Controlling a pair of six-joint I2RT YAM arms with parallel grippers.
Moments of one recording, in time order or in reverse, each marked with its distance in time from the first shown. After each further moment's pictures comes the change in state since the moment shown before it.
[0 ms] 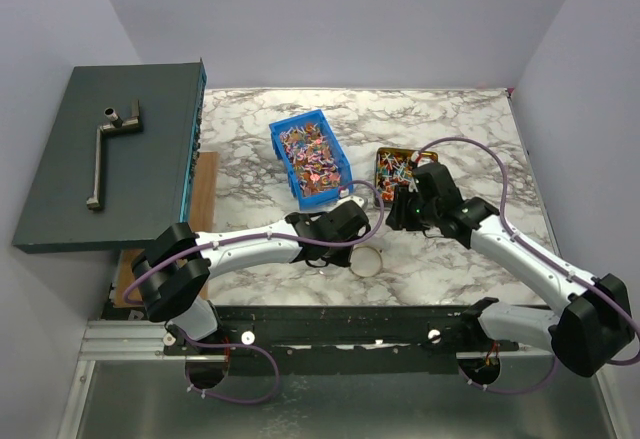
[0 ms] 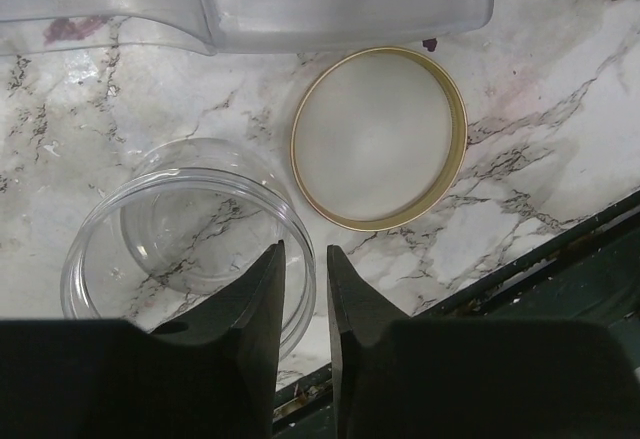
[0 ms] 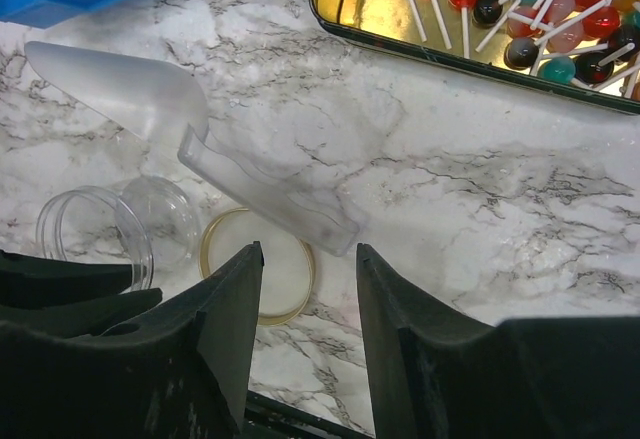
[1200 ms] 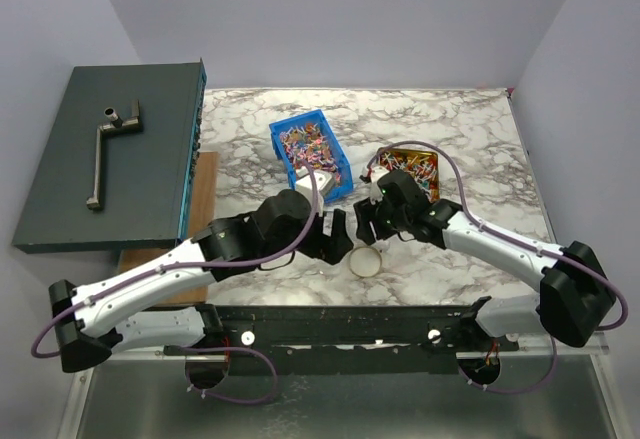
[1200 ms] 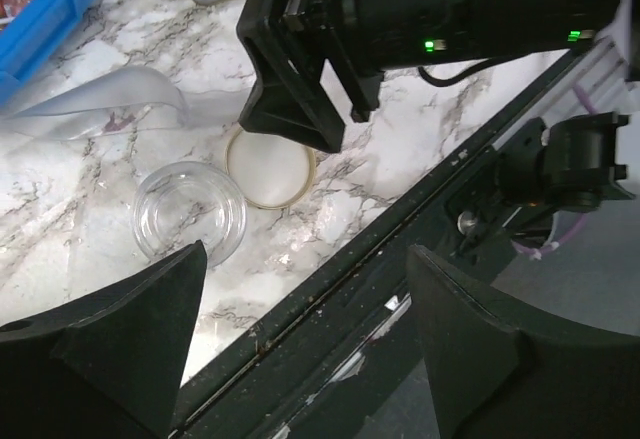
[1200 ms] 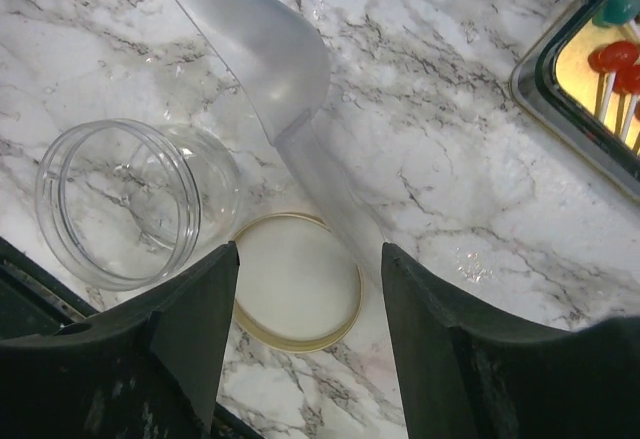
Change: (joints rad) left arm -0.026 -0.489 0.023 -0.100 0.000 0.066; right arm 0.180 0.155 0.010 0.152 -0.058 -0.236
